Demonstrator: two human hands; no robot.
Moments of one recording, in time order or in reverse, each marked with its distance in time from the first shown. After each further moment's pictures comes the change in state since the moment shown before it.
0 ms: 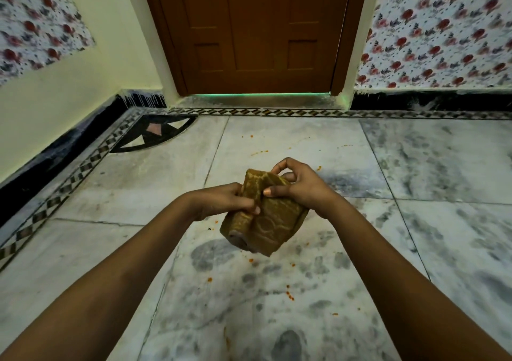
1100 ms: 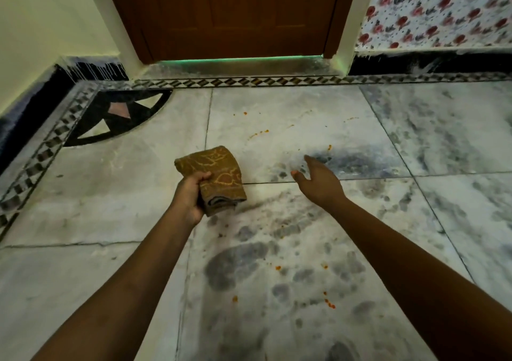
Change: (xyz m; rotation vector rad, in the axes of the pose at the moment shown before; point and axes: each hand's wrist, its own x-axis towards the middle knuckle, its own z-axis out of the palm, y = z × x) left_hand 0.073 -0.112 -0.104 -1.078 0.549 -0.174; right_hand 0.104 0.078 0.036 -0.665 0.312 0.275
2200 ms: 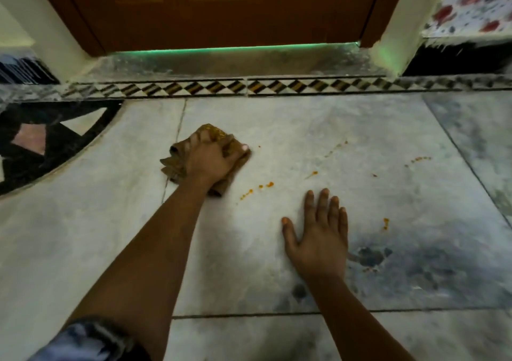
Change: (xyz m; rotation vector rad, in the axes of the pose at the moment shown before) left_hand 0.353 0.082 0.132 1.816 0.235 0.658; right_hand 0.227 0.059 0.121 -0.350 0.282 0.100
